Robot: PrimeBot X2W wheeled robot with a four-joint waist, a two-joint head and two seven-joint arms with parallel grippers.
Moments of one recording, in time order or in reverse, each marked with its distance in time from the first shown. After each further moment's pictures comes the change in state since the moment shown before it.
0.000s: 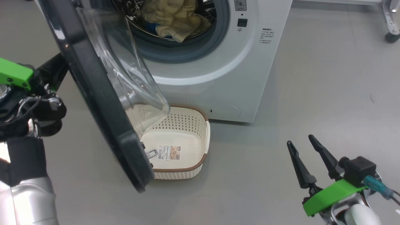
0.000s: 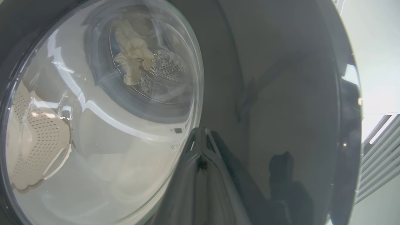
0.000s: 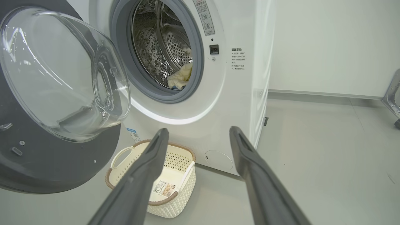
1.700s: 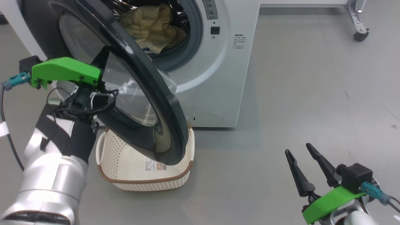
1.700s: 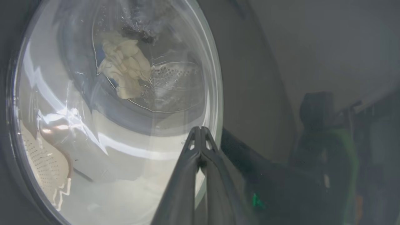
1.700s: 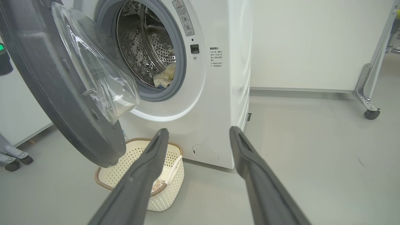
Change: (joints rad) left arm -0.214 -0.015 -0.430 0.554 -0.127 -0.313 -0.557; right arm 0.027 -0.015 0.024 0.010 0.007 0.000 0.000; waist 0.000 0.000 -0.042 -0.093
